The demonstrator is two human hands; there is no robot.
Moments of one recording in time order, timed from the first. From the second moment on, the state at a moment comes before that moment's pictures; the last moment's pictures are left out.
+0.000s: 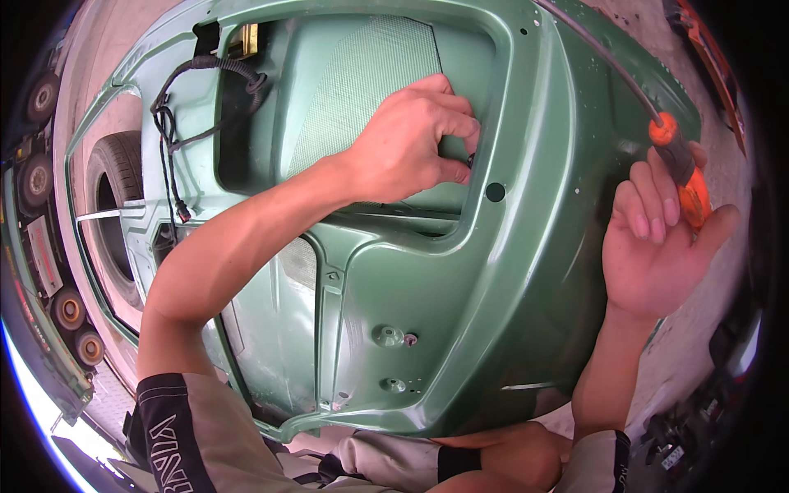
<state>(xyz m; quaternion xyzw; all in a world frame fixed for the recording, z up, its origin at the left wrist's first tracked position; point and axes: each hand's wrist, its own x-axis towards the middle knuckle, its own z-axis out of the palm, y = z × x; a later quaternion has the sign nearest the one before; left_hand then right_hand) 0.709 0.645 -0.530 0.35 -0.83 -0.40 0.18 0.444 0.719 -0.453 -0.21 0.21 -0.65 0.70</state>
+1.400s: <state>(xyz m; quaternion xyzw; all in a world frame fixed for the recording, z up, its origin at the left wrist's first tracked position) 0.723 0.645 -0.530 0.30 -0.90 -0.30 0.12 0.435 0.717 -0.461 -0.22 0.18 -0.63 0.72</state>
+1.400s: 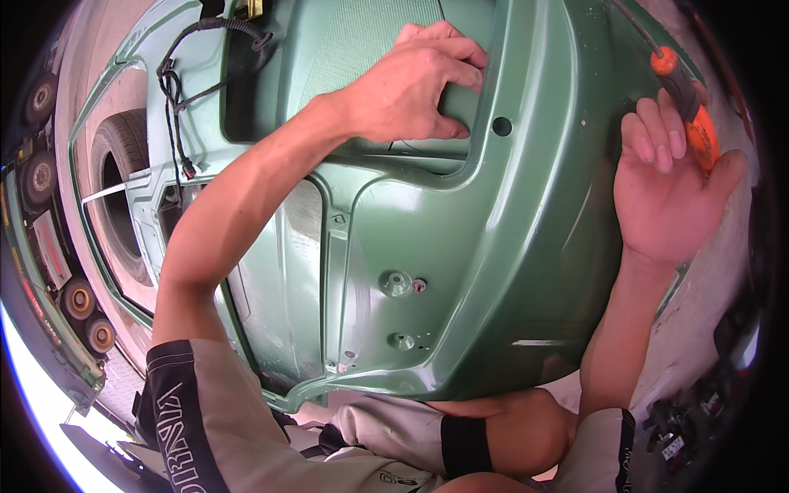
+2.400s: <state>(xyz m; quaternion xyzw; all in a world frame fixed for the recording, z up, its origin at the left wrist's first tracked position) 0.751 0.693 -0.480 0.39 -0.73 -0.48 0.29 0.441 0.722 -0.459 -0.31 0.22 -0.61 0.70</state>
